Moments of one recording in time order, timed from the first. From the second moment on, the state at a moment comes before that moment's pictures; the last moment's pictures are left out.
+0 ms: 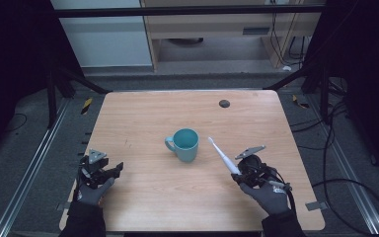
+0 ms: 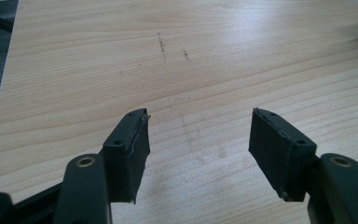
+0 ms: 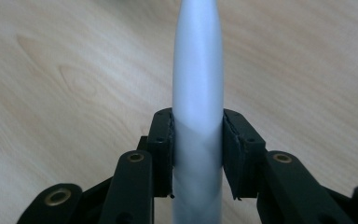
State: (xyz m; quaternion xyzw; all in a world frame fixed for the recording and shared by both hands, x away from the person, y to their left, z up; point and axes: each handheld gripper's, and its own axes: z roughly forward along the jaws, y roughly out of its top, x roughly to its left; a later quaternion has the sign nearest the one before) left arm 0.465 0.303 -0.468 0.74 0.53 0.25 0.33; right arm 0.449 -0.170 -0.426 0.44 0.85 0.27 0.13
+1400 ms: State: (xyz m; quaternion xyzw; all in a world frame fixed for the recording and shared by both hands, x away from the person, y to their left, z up) left arm 0.466 0.305 -0.468 0.73 0.53 0.25 0.34; right arm 0.507 -0.127 -0.375 0.46 0.69 0.51 0.22
